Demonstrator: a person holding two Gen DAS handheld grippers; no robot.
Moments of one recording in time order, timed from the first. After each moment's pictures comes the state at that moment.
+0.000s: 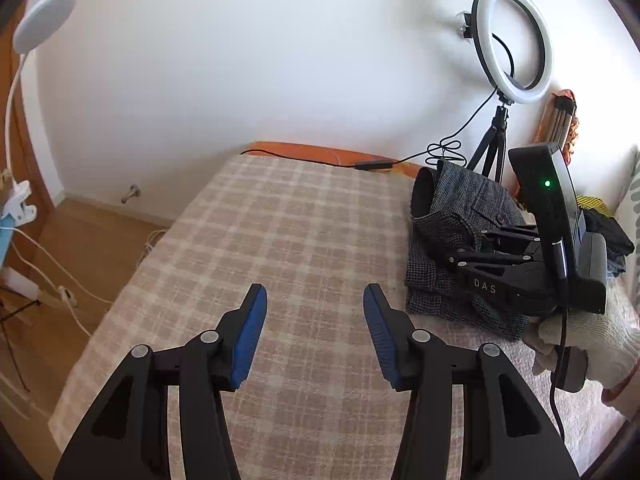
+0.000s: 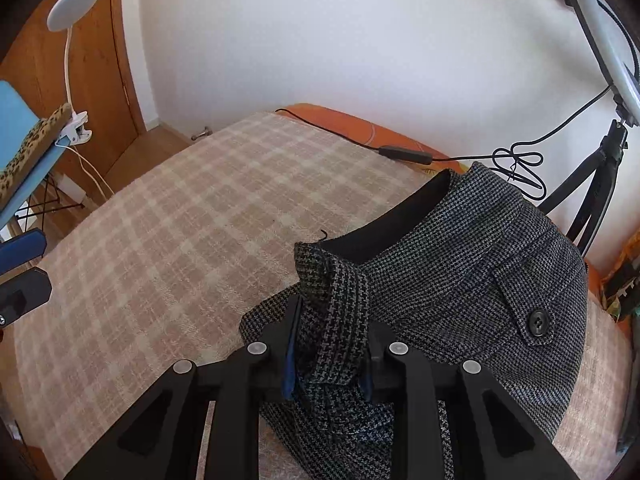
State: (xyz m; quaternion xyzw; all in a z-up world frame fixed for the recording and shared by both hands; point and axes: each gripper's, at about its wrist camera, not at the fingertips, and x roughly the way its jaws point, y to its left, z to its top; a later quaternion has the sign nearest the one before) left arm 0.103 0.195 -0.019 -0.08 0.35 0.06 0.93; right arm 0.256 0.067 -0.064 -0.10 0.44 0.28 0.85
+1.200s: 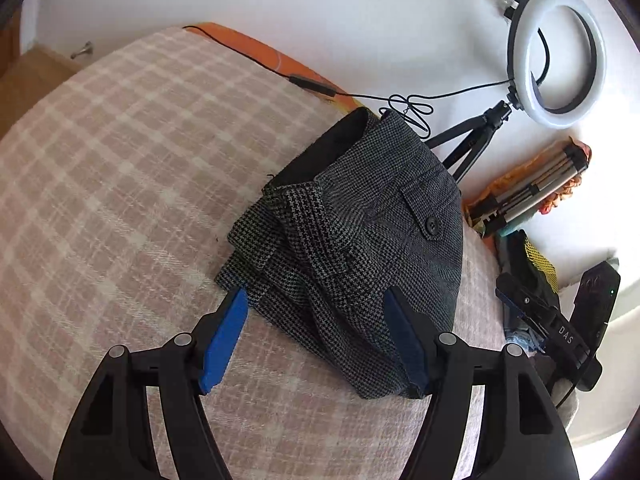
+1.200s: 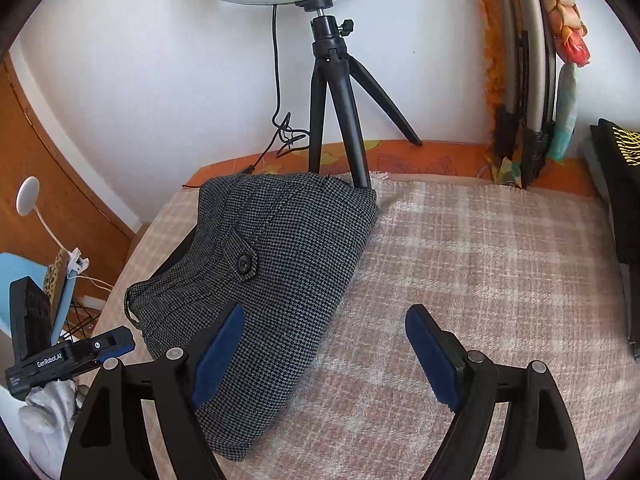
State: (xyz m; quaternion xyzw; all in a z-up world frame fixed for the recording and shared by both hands) left arm 0.183 0.114 -0.058 -0.32 0.46 0.03 0.83; right arm 0.290 -0.182 -0.064 0.14 0.48 0.22 0.84
